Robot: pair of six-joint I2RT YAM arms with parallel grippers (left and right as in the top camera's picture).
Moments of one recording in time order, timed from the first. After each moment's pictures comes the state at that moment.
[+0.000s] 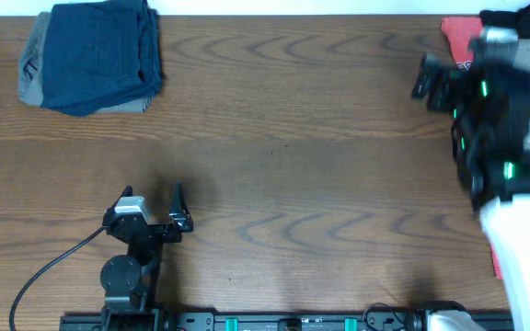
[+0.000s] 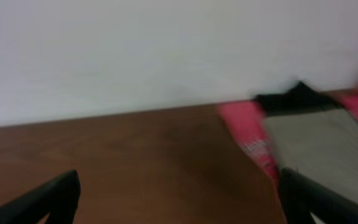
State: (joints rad) left arm -0.02 0.01 0.02 -0.11 0.02 -0.20; right arm 0.06 1.28 1.22 -0.37 0.21 0.10
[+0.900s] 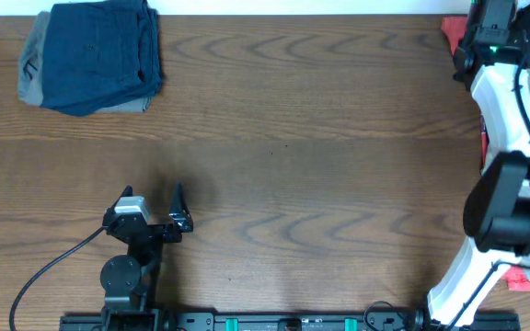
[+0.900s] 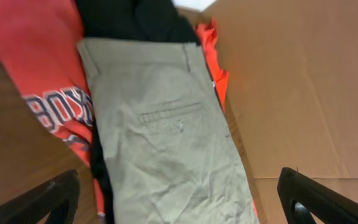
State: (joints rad) left arm -0.02 0.01 0.02 -0.11 0.02 -0.20; right arm -0.13 2.08 1.72 -0.42 0.72 -0.30
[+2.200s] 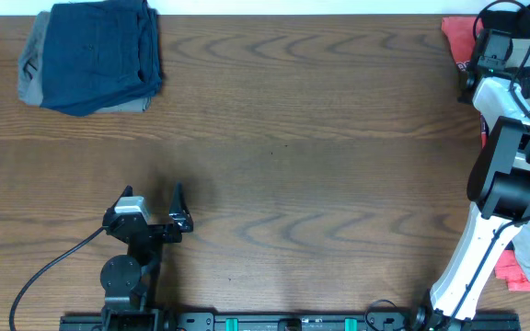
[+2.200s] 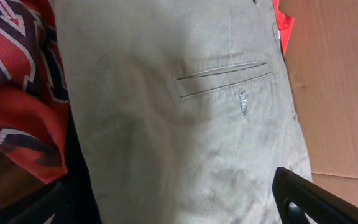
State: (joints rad) left arm -0.02 0.01 0.02 -0.11 0.02 -0.20; right arm -0.26 2.34 1.72 -0.28 0.65 -0.30
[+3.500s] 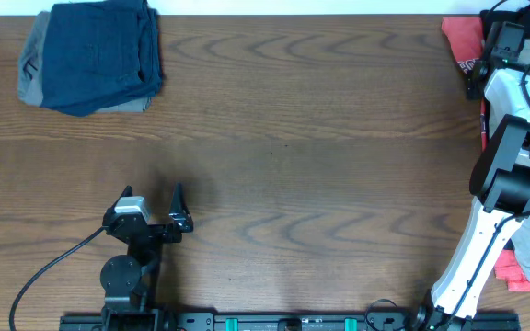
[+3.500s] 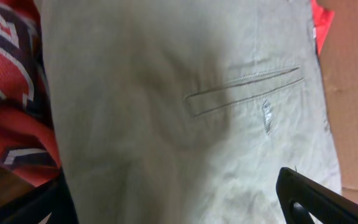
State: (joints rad) left arm -0.02 0.01 0.02 -0.11 0.02 -0.20; right arm -0.30 2.42 1.90 -0.46 0.54 -0.28
